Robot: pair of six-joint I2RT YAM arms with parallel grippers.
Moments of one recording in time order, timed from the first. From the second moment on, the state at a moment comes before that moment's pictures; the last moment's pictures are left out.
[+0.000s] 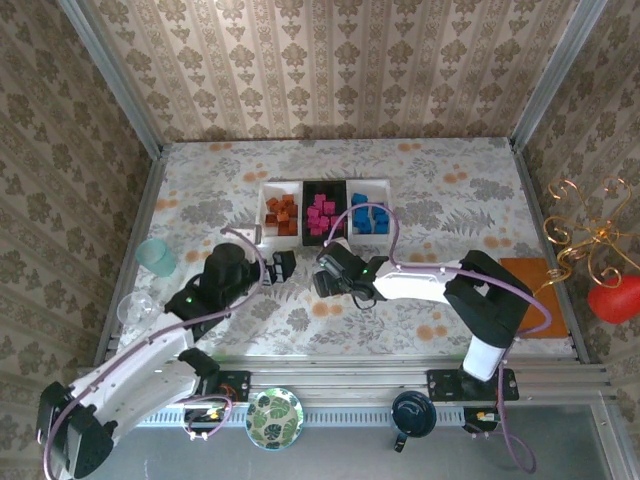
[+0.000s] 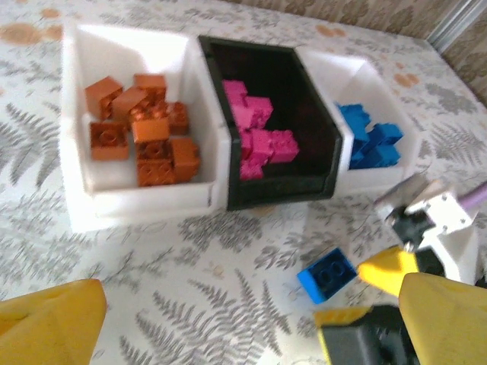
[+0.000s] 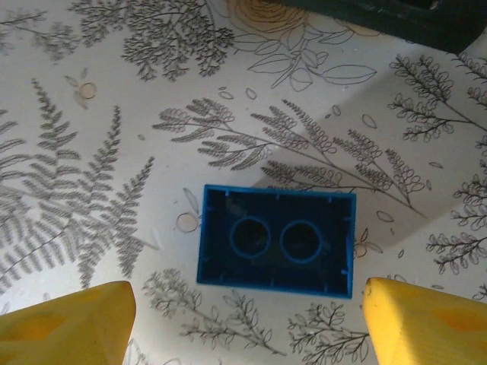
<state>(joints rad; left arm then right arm) -0.67 0.78 0.50 -0.19 -0.10 -0.45 0.89 1.75 0.97 -0.23 0.25 0.53</state>
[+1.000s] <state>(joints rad) -0.67 0.77 0.41 -0.24 -0.13 -0.53 0.86 1.85 1.03 -0.25 0.29 0.53</state>
